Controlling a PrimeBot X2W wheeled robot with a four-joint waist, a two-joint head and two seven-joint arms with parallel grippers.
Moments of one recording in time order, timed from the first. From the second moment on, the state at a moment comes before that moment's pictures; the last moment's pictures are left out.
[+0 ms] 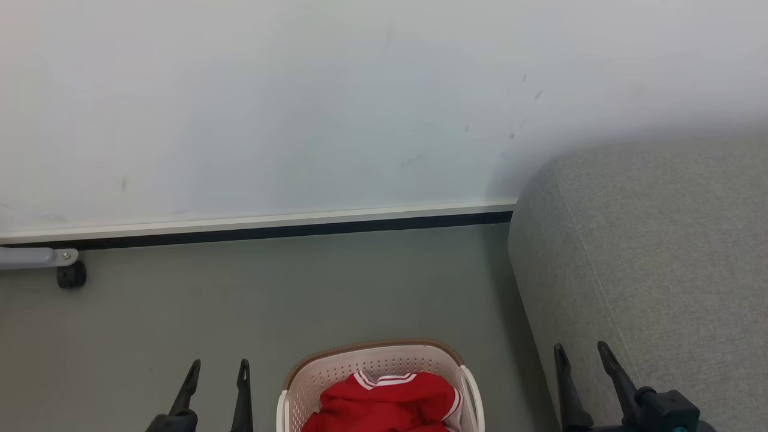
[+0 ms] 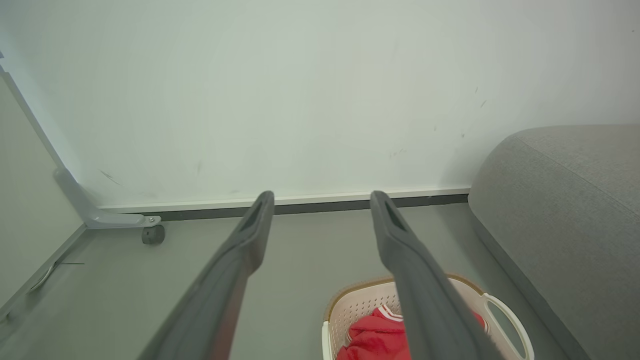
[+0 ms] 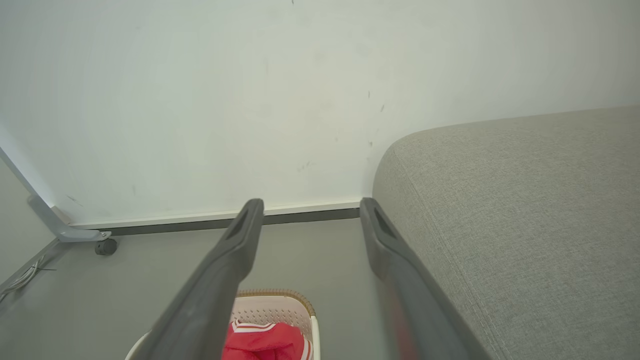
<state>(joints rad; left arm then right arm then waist) 0.05 0.11 -0.16 0.24 -0.23 0.08 -0.25 0.00 -0.12 0.27 0.21 0.30 -0.08 -0.25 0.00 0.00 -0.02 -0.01</state>
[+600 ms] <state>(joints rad) -0.01 0.11 -0.22 0.22 -0.16 0.03 -0.25 -0.02 -0.12 0.24 0.14 0.27 -0.08 -0.25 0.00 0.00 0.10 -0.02</state>
